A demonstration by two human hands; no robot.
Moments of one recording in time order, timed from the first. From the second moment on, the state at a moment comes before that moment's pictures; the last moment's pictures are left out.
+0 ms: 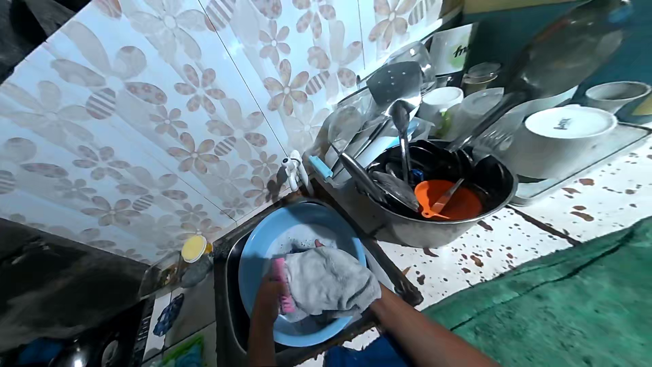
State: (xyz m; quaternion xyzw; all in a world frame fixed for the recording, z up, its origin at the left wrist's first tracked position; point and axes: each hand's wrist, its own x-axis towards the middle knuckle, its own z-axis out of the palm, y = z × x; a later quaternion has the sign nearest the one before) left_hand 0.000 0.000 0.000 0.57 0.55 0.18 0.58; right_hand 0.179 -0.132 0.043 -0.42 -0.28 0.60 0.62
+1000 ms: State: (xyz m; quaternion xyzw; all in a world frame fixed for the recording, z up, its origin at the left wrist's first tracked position) left_hand 0.104 -0.031 0.009 0.78 0.34 0.01 0.53; right_hand 0.208 -0.121 -0.053 -0.74 -0.23 0.21 0.60
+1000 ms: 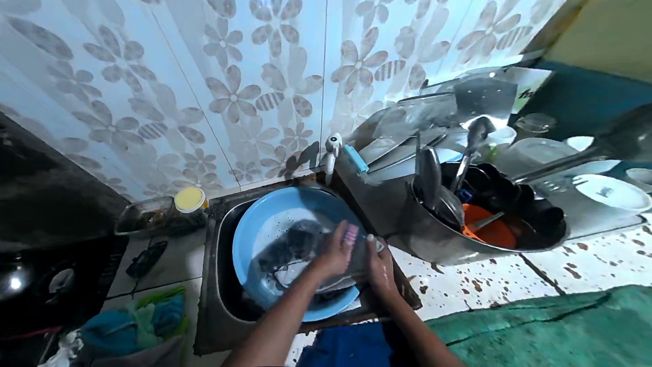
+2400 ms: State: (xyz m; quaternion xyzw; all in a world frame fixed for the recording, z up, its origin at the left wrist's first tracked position) left_hand 0.058 -0.018 -0.029 0.80 0.46 -0.11 0.38; right_hand 0.201 -0.120 -0.047 -0.77 -0.12 0.19 0.59
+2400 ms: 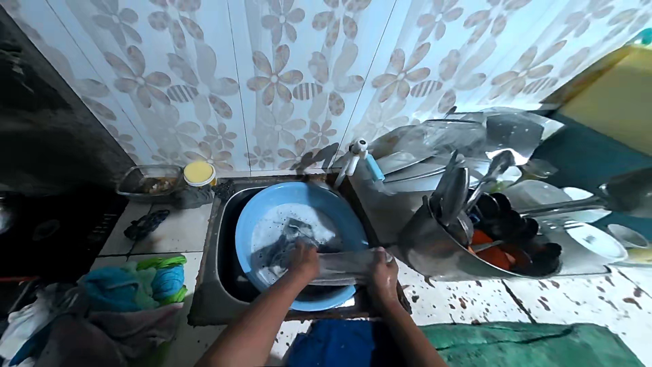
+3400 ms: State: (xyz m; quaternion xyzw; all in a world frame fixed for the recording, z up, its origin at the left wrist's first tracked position) left_hand 0.059 0.008 -0.002 0.79 0.46 -0.03 0.41; right_hand 0.206 -0.123 -0.047 -0.77 -0.18 0.21 0.58
